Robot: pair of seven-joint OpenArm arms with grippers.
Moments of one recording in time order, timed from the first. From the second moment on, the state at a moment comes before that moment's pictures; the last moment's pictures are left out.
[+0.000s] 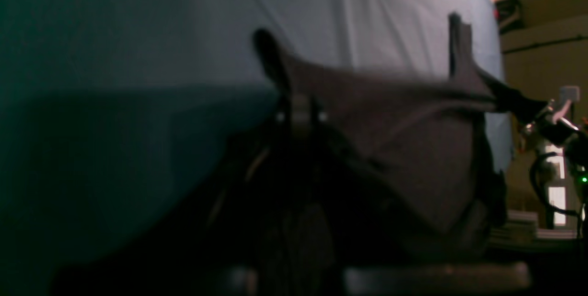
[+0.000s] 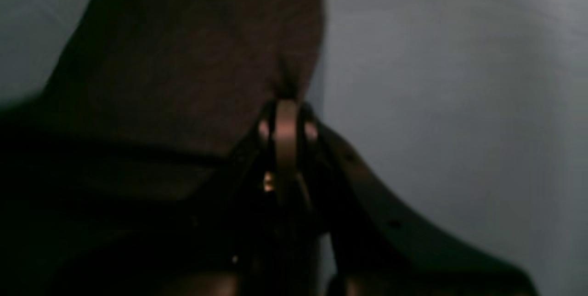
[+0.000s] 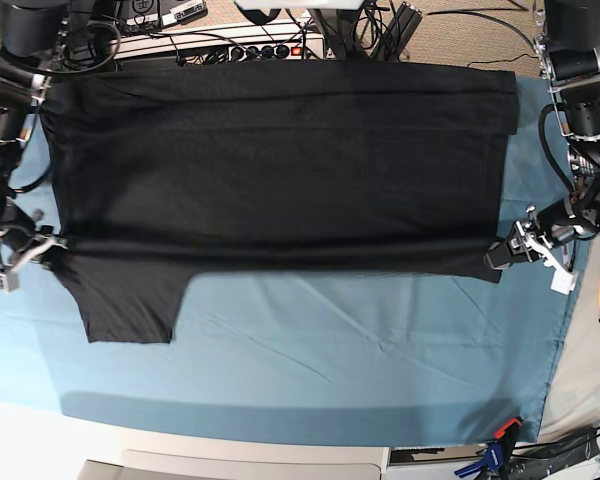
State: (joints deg) left arm -16.4 -25.5 -15.6 48.0 -65.5 -40.6 57.8; right arm 21.1 40.4 15.3 46.3 33.8 39.8 -36.1
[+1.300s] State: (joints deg) left arm -6.1 -26.3 -24.1 56.7 -73.6 -43.1 64.3; right arm 3.8 42.7 29.8 61.5 47.6 40.0 -46.4
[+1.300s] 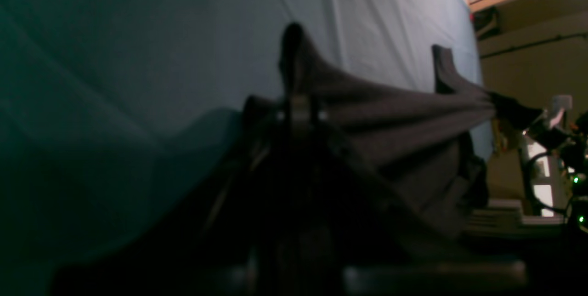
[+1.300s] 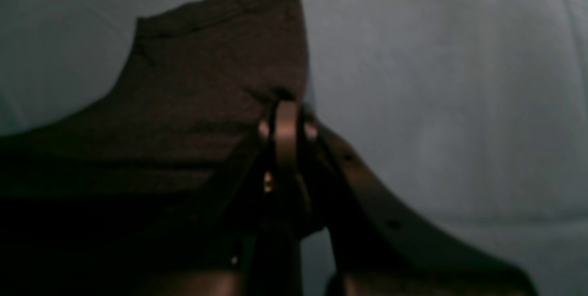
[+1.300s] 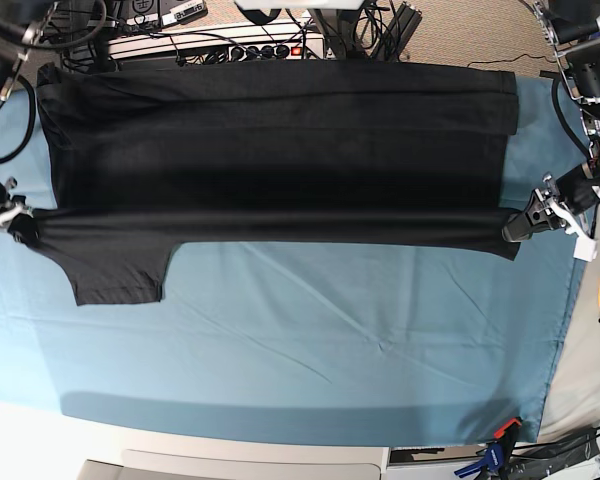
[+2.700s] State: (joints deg) left arm 8.3 -26.6 -29.7 65.0 -81.0 -43.1 68.4; right arm -8.1 39.6 32.9 66.1 48.8 40.0 -48.0
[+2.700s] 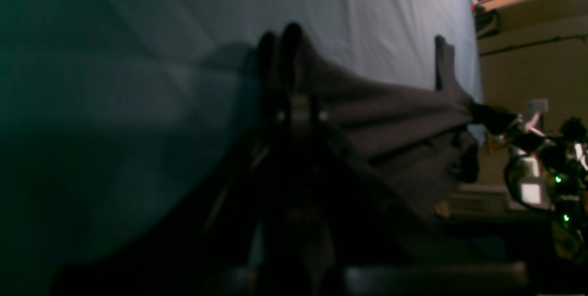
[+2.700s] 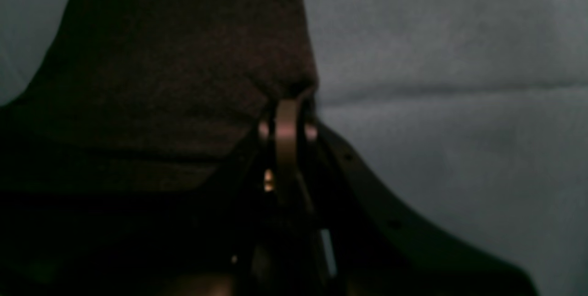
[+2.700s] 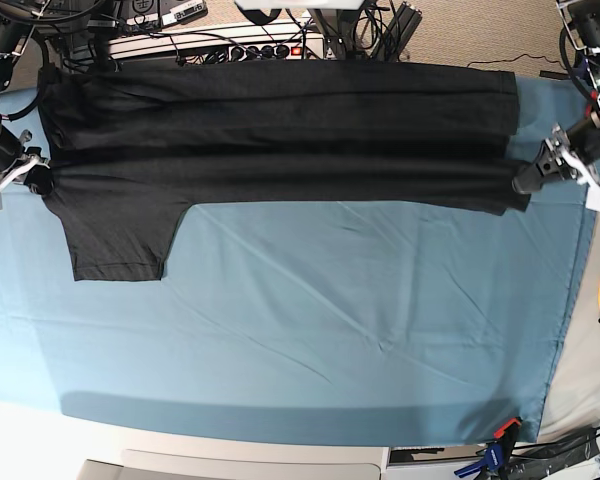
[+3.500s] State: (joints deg) left arm 10.4 -26.6 -29.7 65.0 -82.4 -43.1 69.8; right arm -10.5 39.6 32.9 66.3 50.1 40.0 -49.0
